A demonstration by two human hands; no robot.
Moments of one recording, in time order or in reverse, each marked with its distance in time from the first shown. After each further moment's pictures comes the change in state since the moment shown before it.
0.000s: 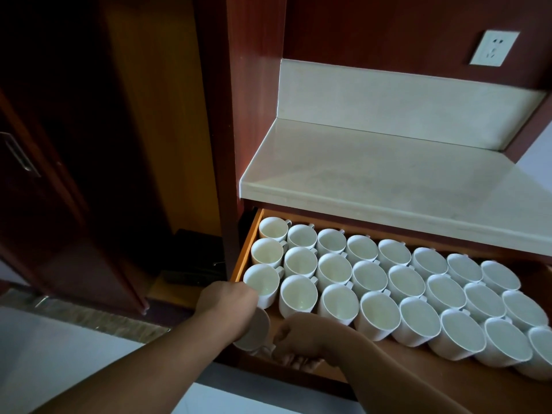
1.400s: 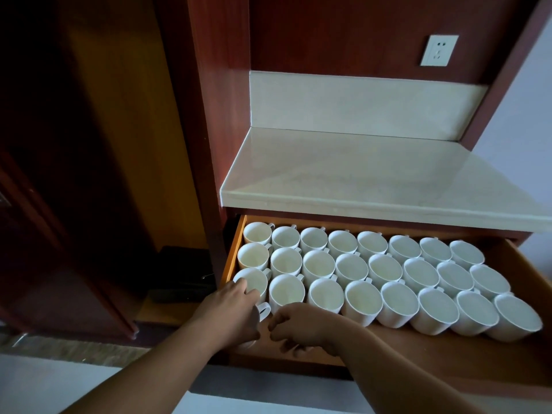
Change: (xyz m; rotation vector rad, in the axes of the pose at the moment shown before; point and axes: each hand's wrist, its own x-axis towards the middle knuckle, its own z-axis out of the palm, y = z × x) left_hand 0.003 -0.005 0.014 -0.271 0.209 0.259; right_hand -0.025 0.002 0.000 0.189 0.172 -0.107
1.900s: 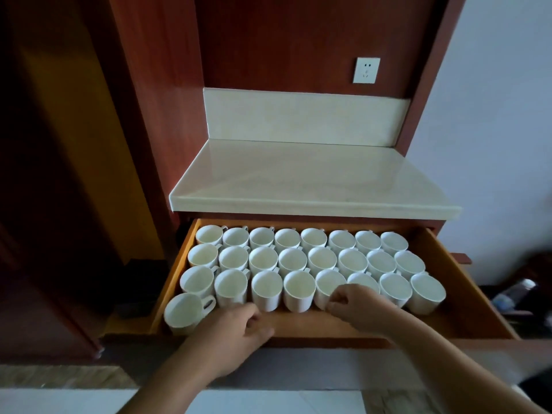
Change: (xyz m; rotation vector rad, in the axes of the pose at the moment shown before) left_hand -0.056 0.135 -0.027 -0.480 0.110 -0.009; right_hand -0.149 0.118 -0.118 -0.473 0.550 -0.009
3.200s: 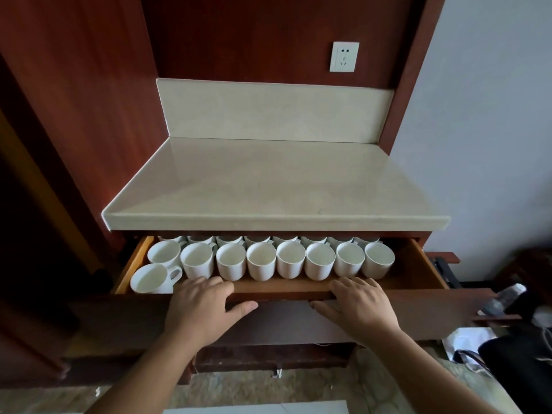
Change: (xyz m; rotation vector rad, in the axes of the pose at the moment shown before) left_hand 0.160 0.007 0.036 0.487 0.378 0.155; right_hand 0.086 0.105 -0.021 -0.465 0.549 -0.213
